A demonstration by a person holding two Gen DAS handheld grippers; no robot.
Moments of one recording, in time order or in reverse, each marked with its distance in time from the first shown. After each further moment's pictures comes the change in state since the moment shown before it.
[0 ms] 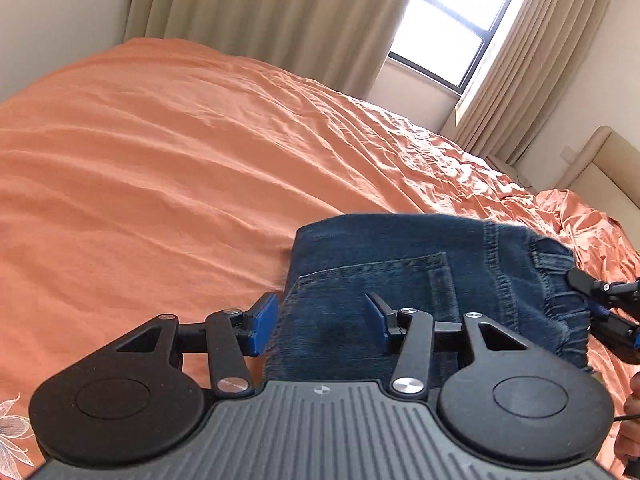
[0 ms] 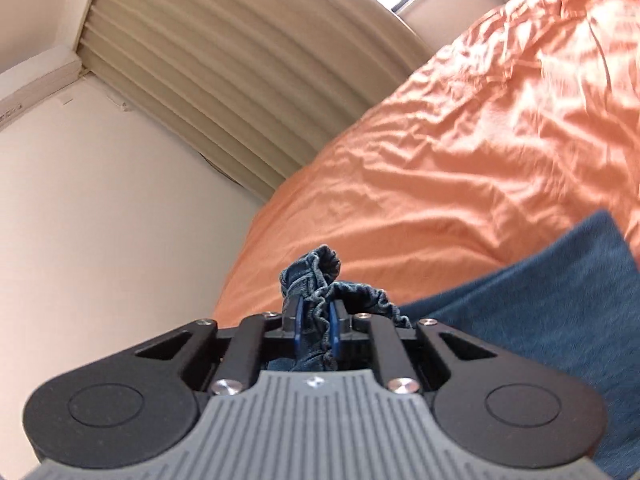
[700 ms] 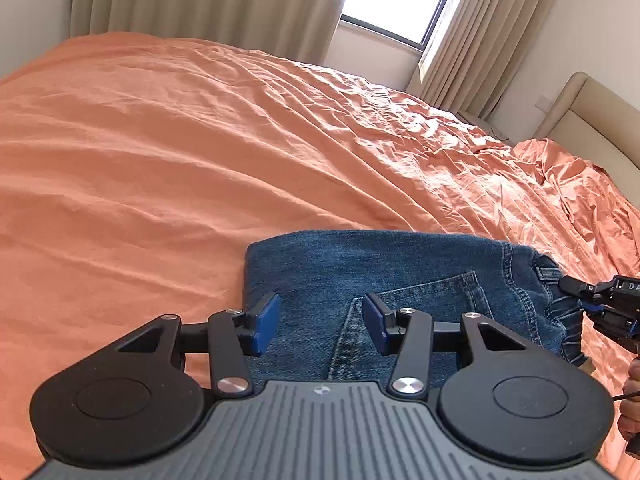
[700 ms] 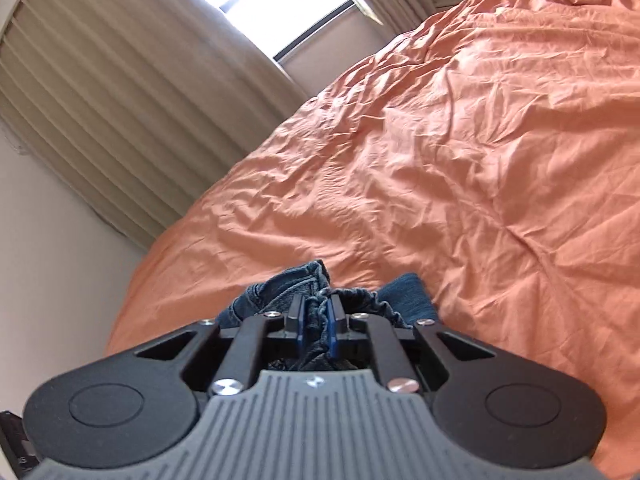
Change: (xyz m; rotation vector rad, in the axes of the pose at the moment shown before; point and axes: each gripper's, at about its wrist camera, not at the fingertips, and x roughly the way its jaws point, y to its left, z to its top) left arm 0.064 -0.056 -0.008 0.128 0.080 -0.049; right arm -0.021 -0.101 0.012 0.097 -0.070 -0.409
